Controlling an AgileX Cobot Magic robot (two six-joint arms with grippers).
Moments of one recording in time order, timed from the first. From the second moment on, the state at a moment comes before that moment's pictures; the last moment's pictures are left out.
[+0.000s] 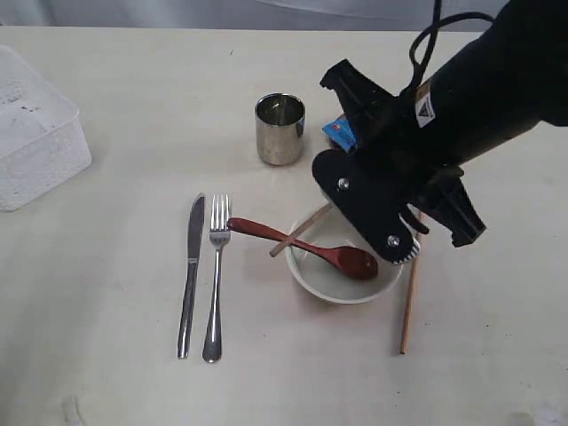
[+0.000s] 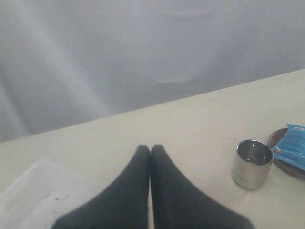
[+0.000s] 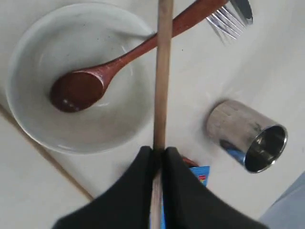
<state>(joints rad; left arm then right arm) -0.40 0.69 -0.73 0.28 0.45 -0.21 0.74 1.40 -0.92 -0.06 0.72 -1.62</state>
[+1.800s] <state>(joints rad) -0.40 0.69 -0.66 0.28 0.39 -0.23 0.87 1.58 -0.74 -0.34 0.34 -1.75</state>
